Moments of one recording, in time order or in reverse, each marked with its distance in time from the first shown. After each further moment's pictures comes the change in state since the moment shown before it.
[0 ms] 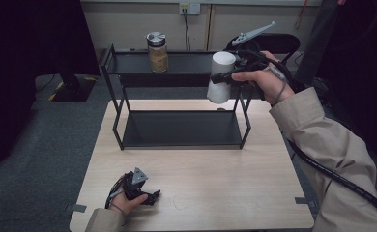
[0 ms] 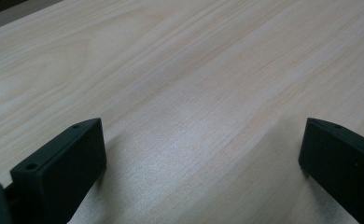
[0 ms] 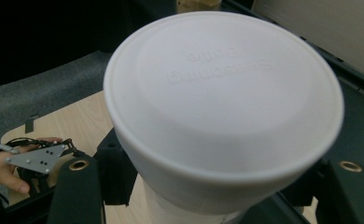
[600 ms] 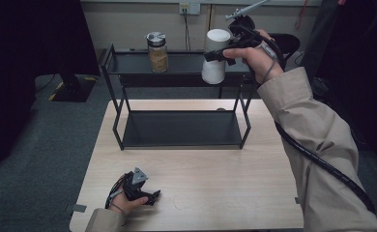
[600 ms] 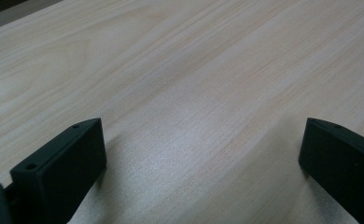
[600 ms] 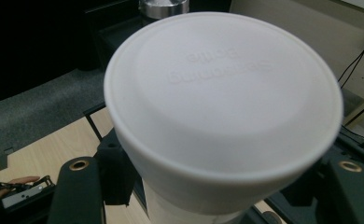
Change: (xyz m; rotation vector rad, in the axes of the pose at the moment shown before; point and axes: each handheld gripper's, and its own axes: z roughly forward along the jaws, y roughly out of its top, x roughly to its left) left arm 0.000 0.000 0.000 -0.001 0.001 -0.001; right arm 0.002 0.044 0.005 -0.034 -0.091 0.034
